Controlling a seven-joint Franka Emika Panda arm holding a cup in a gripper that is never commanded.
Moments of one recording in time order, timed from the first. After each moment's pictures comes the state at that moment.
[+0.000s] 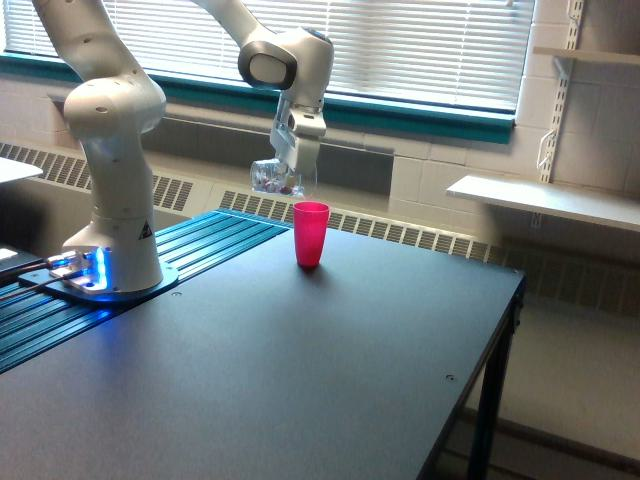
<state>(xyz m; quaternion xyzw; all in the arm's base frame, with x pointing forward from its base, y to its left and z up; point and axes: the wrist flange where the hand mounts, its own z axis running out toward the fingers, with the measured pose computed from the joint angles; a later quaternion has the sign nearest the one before) 0.232 0.246 0.307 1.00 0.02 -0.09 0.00</state>
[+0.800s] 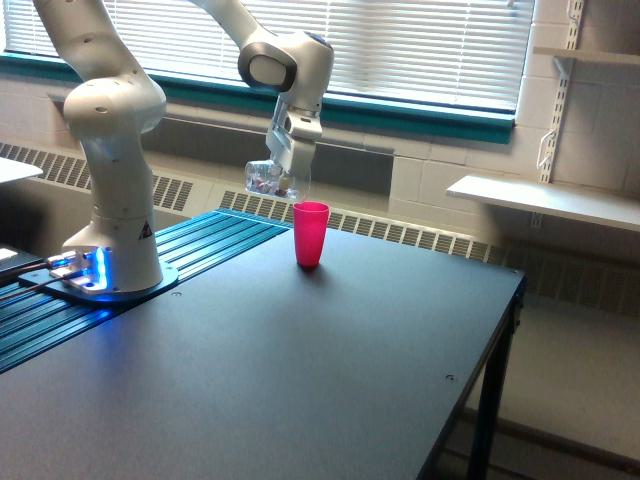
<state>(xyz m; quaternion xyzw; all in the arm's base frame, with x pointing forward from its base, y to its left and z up) 0.226 0.243 0.302 0.99 0.01 -0.11 0.02</state>
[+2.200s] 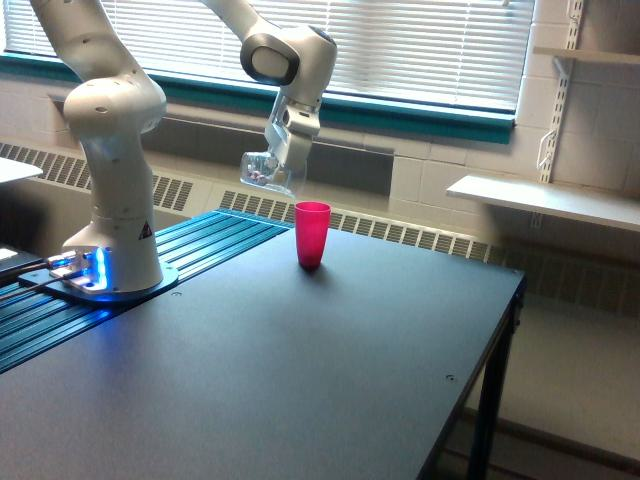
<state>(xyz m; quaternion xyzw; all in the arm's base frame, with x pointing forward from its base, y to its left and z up) 0.222 0.244 0.314 0.99 -0.01 -0.14 0.02</state>
